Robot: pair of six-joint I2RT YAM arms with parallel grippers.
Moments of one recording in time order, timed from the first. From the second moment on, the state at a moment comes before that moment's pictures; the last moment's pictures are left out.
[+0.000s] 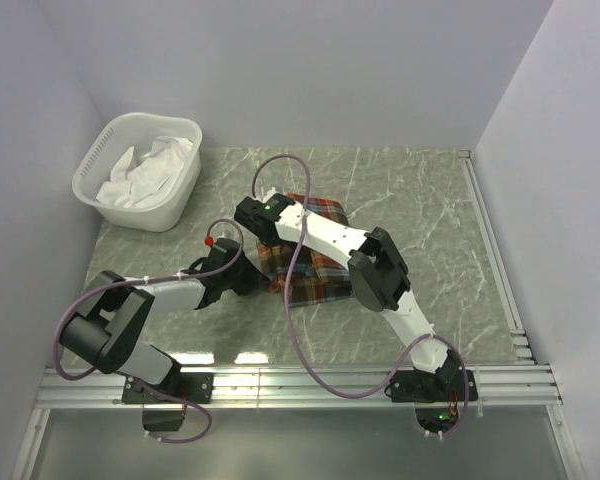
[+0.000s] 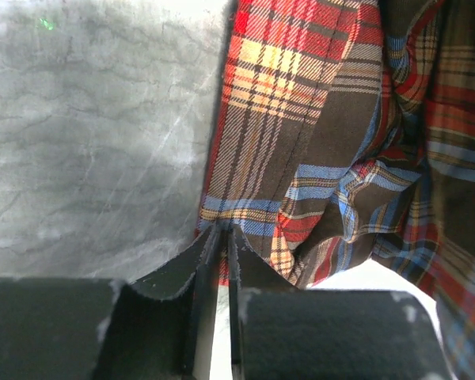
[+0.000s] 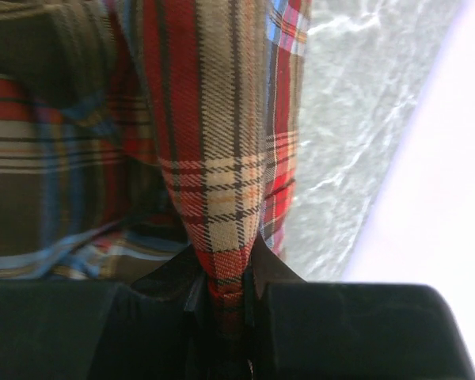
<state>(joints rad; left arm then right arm) -0.52 1.47 0.51 0.19 0.09 -1.12 0.90 2.31 2.07 -1.24 0.85 0.26</state>
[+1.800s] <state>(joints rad) -0.52 1.46 0.49 0.21 0.10 -1.12 0.86 2.22 1.99 -0.99 0.45 0.54</state>
